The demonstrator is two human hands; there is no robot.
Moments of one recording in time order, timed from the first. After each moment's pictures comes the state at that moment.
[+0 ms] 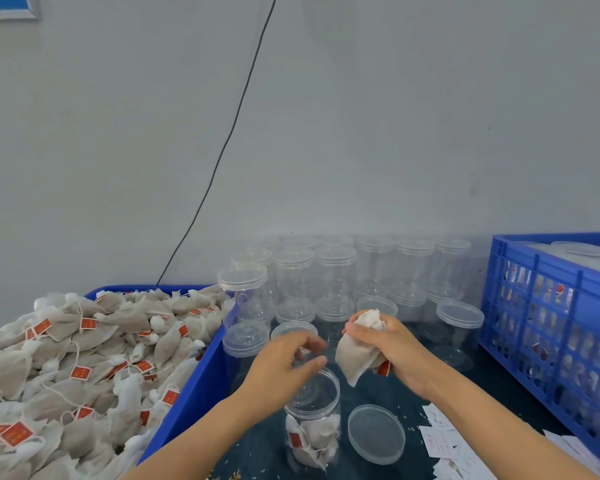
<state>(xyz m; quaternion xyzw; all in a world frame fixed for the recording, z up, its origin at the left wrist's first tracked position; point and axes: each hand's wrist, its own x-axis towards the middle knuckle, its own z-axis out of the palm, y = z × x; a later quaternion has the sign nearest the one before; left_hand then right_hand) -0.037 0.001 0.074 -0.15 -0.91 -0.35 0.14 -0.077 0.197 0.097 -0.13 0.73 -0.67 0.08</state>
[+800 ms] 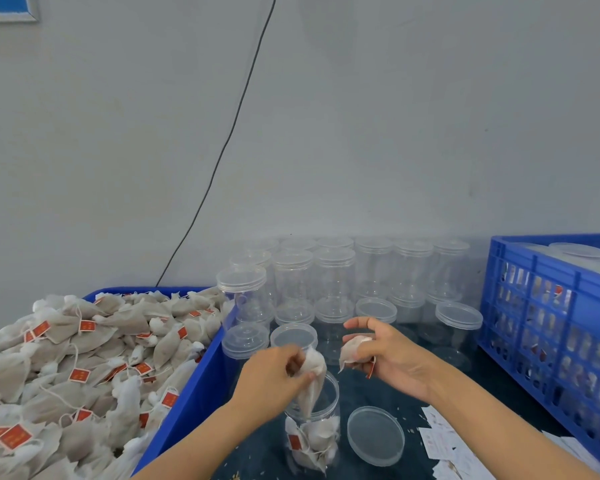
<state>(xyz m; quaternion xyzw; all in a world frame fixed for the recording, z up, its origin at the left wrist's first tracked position) -0.037 -0.006 0.064 -0.10 -0.95 -0.26 0.16 -0.077 0.200 0.096 -0.11 0.64 -0.73 0.19</state>
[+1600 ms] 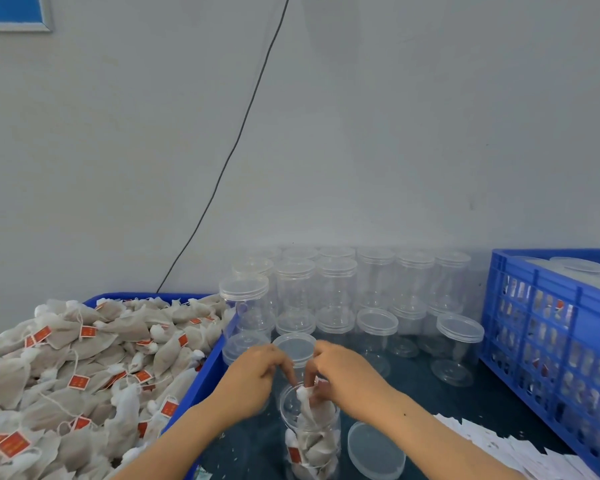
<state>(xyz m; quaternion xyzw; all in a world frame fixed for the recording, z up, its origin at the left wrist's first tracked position) -0.042 -0.039 0.074 -0.14 -0.95 -0.26 0.12 -0.064 0.146 0.090 -0.35 0.93 -0.11 -0.07</state>
